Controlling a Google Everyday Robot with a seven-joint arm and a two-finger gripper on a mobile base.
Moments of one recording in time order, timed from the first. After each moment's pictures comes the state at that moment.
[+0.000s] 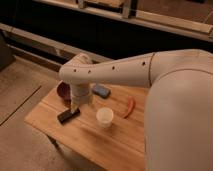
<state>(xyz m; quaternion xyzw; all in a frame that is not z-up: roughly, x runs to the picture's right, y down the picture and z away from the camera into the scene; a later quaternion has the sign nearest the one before) -0.104 0.102 0.703 -0.26 0.23 0.64 0.68</state>
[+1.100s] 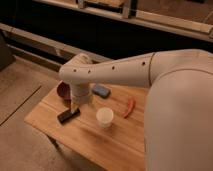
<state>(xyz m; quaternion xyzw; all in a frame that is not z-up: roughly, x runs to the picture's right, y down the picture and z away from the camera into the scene) -0.102 0.100 0.700 -0.26 0.24 0.64 0.68</state>
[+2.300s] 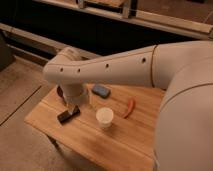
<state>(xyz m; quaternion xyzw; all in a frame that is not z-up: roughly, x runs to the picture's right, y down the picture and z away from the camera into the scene) -0.096 0.098 0.637 -0.20 0.27 0.65 0.68</state>
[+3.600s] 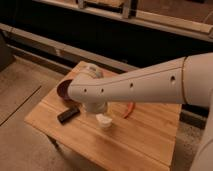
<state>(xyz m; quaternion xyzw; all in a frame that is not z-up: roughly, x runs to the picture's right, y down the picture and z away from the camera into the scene) -0.019 0.121 0.667 -0.13 0.23 0.70 0.66</state>
